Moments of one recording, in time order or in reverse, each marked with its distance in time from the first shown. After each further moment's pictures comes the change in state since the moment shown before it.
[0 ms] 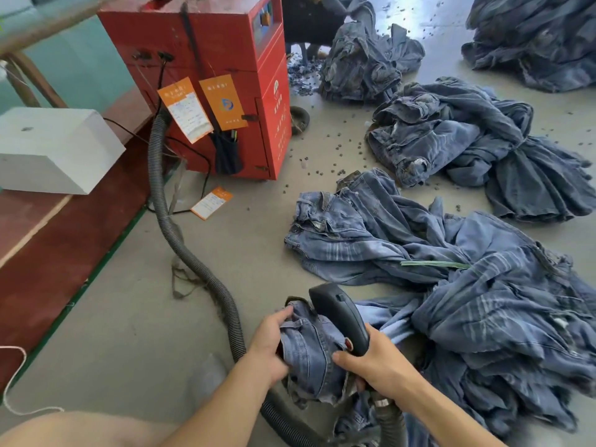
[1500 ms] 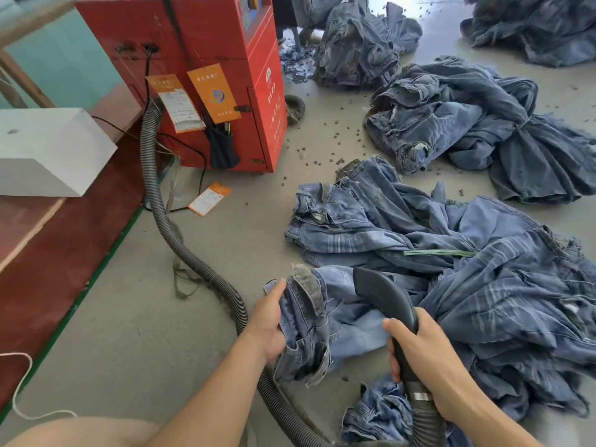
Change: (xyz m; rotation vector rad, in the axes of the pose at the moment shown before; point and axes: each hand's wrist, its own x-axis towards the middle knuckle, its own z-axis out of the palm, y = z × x) left_hand 0.033 0.028 -0.004 0.084 -0.032 0.179; right_hand -0.029 -0.013 -0.029 0.275 0.301 0.052
